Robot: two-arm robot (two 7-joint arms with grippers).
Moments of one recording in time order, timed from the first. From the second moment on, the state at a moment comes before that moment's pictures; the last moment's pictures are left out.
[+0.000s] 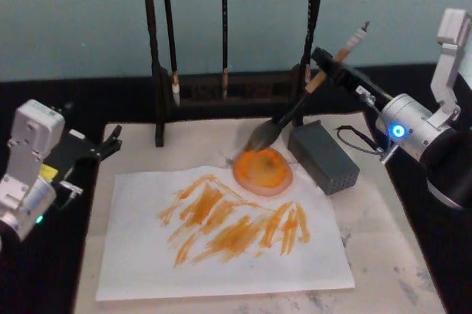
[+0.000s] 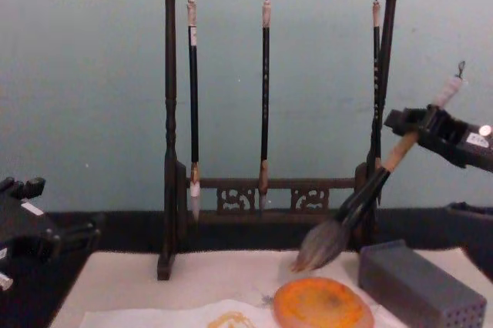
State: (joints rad) left arm -0.20 0.60 0.45 -1.41 -0.25 -0.12 0.03; right arm 0.47 0.40 -0.43 -1.21 1.10 0.12 0.32
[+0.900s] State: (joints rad) left arm -0.20 0.60 0.45 -1.41 -0.25 -0.12 0.03; right arm 0.40 0.52 -0.53 -1.41 0.67 -0.09 0.37
